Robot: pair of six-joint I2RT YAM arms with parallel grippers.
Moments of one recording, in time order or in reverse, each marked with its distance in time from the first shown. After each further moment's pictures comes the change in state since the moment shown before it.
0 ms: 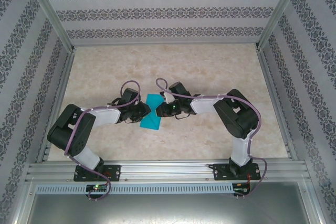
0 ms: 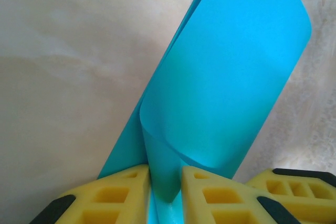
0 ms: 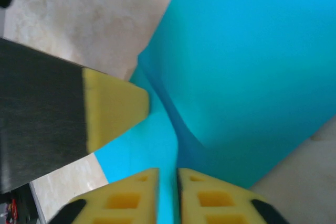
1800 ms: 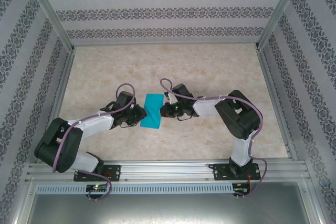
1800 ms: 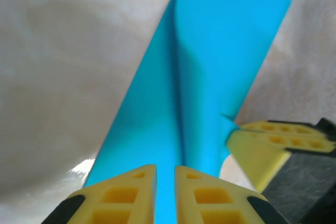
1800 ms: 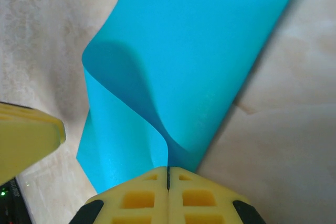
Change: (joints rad) left arm -0.011 -0.193 -0.085 -0.111 -0.010 0.027; right arm -0.015 -0.013 -0.061 0.040 0.059 0.086
